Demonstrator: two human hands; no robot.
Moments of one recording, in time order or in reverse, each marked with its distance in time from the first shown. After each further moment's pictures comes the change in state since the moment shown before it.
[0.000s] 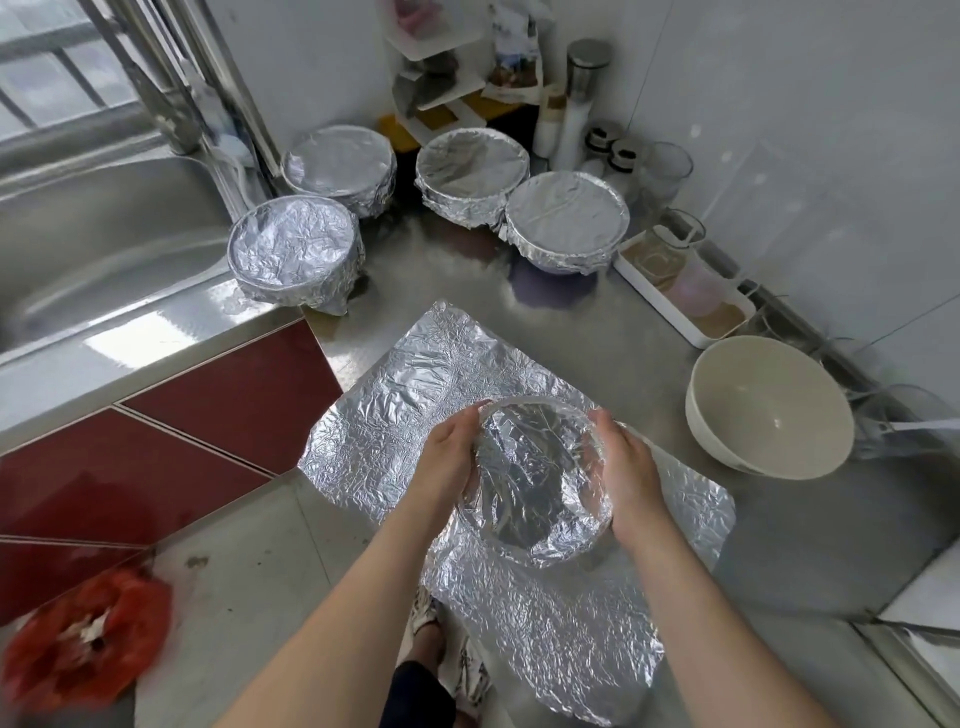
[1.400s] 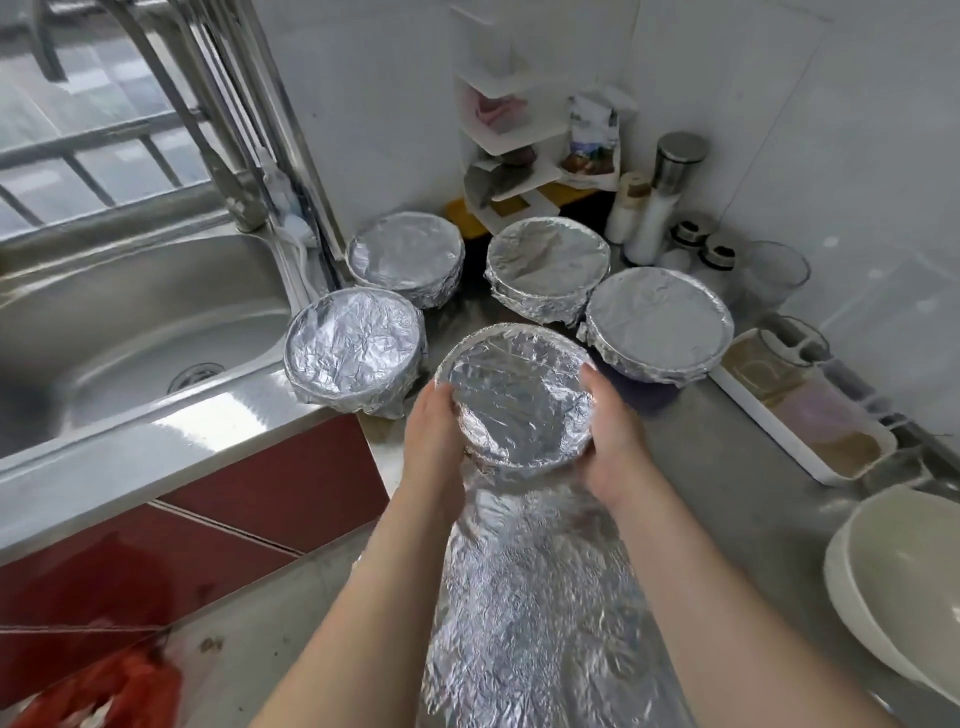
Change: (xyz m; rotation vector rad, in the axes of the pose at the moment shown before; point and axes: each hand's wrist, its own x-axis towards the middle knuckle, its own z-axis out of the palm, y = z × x) left_hand 0.127 0.102 -0.064 -0.306 0.424 -0.040; right_hand 0.143 -0.099 0.145 0.336 -0.117 0.250
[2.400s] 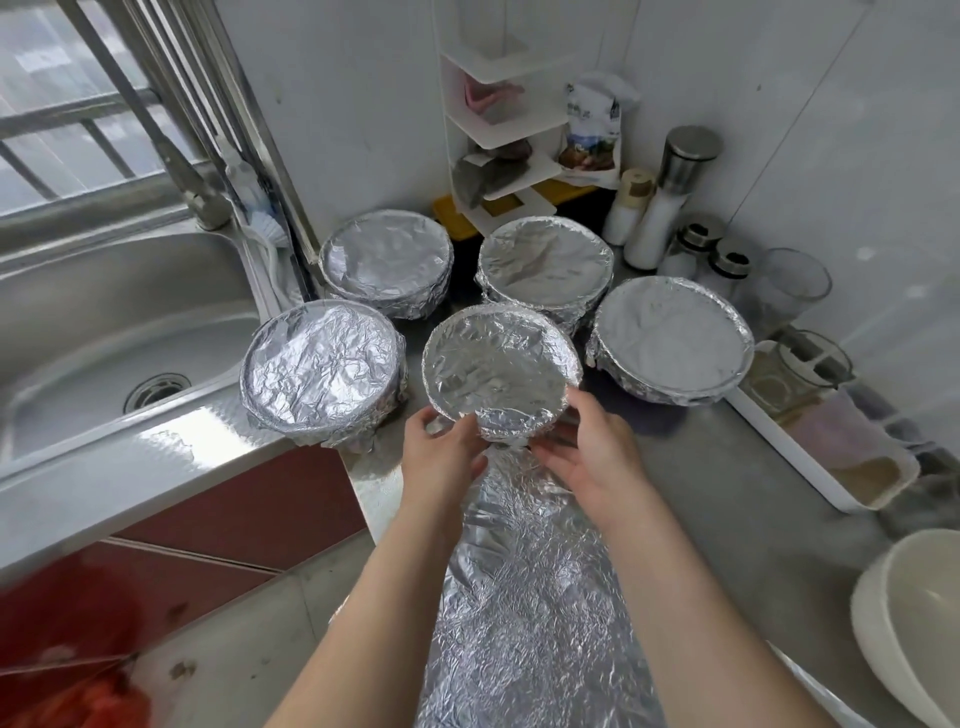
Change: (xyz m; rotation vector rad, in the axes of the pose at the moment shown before) left_hand 0.035 -0.012 0.010 -0.020 -0.082 -0.103; right_hand 0.004 -0.011 0.019 0.018 0.040 -0.028
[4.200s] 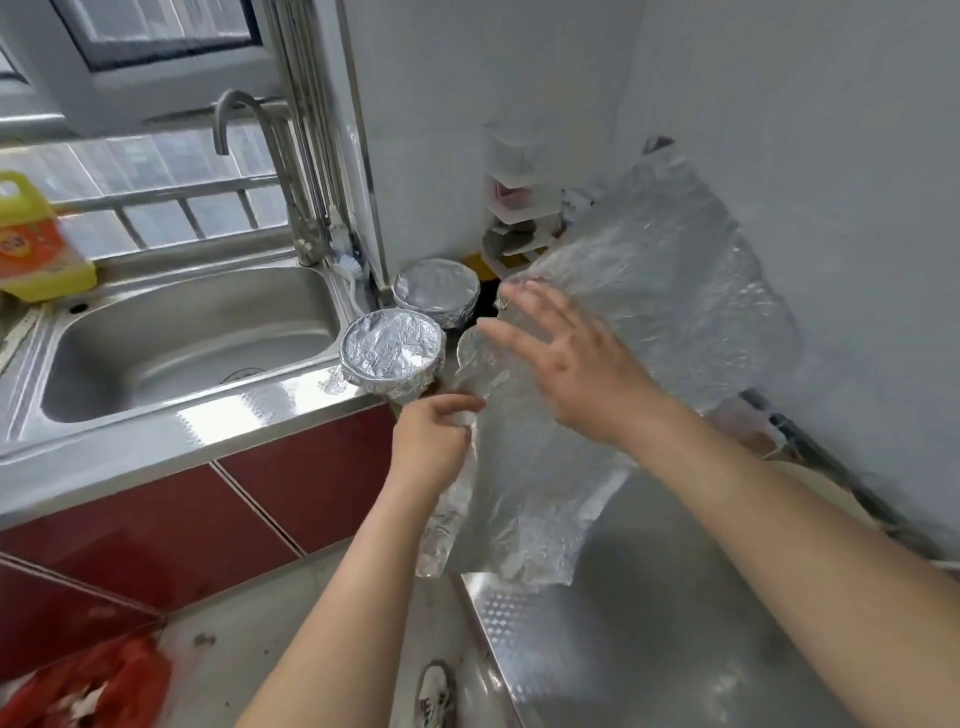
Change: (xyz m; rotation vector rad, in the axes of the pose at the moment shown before) left_hand -0.176 0.019 -0.076 0.509 -0.004 0.522; right_hand -0.203 -0.056 -0.018 -1.839 -0.134 -1.642
